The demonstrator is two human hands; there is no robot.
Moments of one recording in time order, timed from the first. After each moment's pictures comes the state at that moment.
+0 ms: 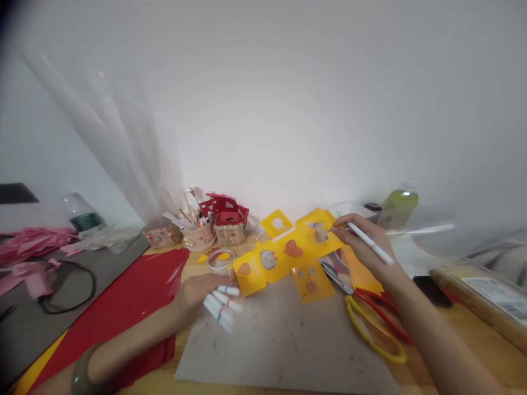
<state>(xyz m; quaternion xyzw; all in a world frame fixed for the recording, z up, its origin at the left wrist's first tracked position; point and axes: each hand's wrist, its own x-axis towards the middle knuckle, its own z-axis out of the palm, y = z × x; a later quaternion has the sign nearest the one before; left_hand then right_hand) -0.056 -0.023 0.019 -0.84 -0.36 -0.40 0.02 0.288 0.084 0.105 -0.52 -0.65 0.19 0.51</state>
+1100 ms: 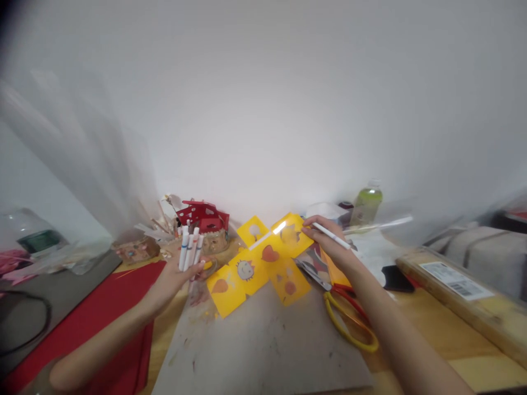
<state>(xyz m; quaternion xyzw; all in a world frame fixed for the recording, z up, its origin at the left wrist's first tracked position) -0.043 0.007 0.060 -0.55 -0.56 -0.51 -0.35 0.285 0.099 0.088 -0.44 -0.63 0.37 0.51</state>
